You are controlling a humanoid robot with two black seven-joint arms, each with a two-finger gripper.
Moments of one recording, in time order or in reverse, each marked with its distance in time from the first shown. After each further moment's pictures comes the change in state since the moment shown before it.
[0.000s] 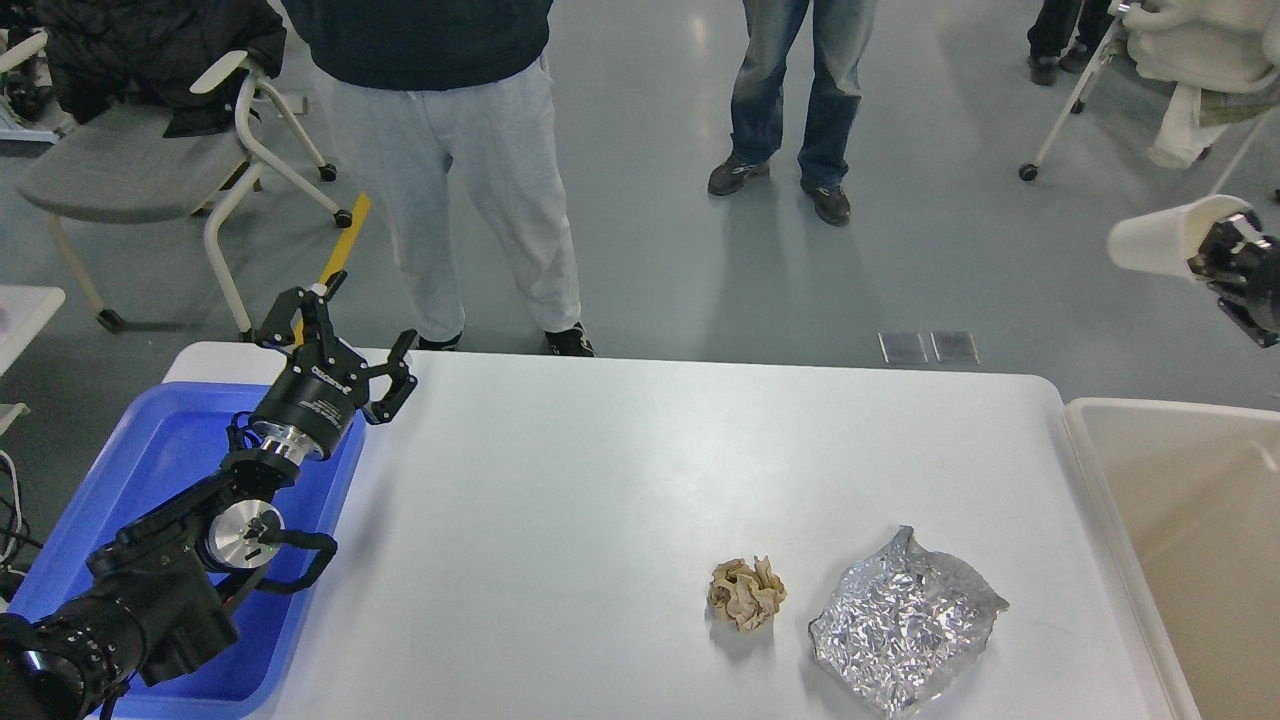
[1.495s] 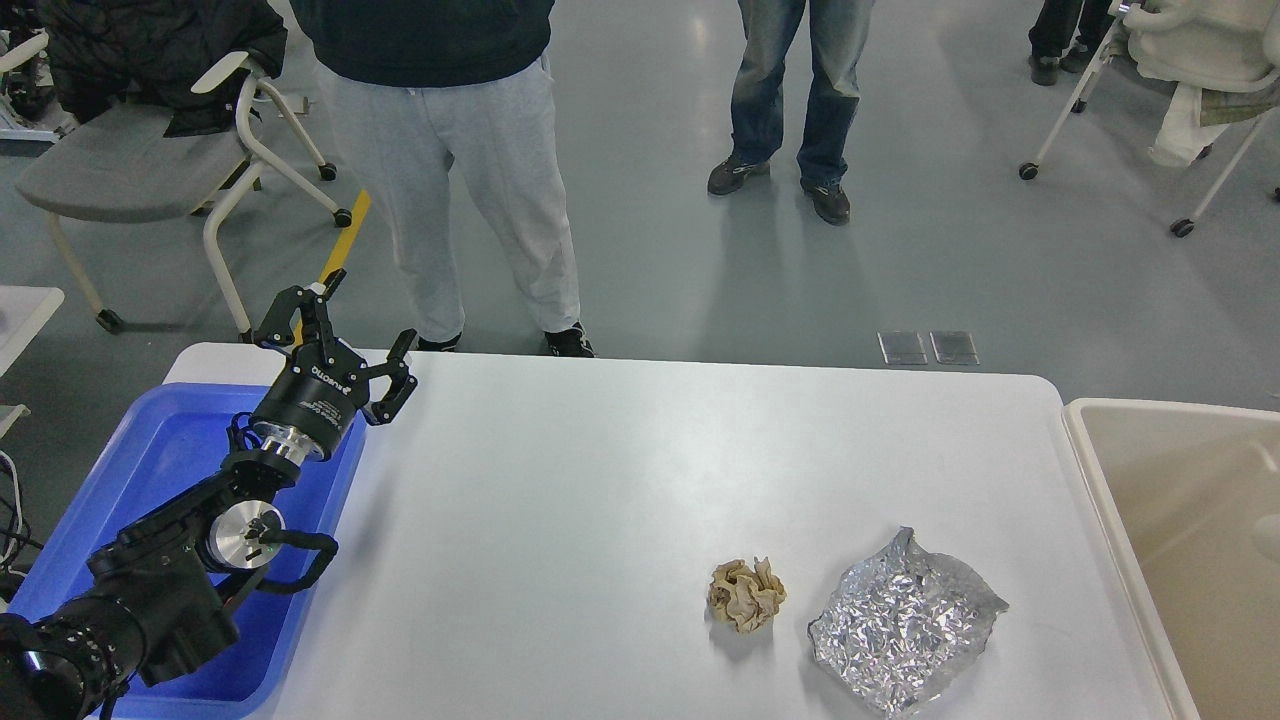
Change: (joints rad) left arm 0.000 0.000 0.000 0.000 -0.002 0.000 0.000; right arm -0.533 0.244 0.172 -0.389 0.374 -0.243 -0.002
